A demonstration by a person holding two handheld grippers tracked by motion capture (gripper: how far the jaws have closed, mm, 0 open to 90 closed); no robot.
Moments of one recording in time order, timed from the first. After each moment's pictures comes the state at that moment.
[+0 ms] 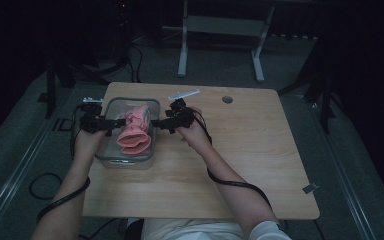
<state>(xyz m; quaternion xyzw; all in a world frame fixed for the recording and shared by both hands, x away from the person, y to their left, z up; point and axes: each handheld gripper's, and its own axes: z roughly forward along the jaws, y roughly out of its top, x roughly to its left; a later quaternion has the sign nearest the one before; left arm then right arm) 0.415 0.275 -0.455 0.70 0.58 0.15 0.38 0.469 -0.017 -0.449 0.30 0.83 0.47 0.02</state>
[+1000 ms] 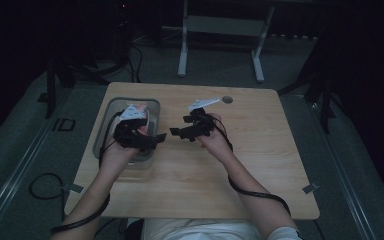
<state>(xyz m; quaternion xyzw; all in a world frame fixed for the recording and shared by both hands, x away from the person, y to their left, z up) 0.350 0.149 -0.416 0.79 0.38 0.17 0.45 0.444 -0.078 -0.451 0.29 0.84 0.46 0.05</state>
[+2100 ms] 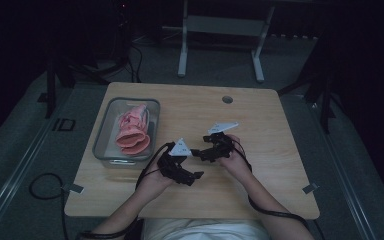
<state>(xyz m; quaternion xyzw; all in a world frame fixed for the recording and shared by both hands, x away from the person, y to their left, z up) 0.324 0.050 -0.490 0.86 0.26 0.09 0.44 0.415 -0.143 -0.512 0.30 0.85 0.43 0.07</state>
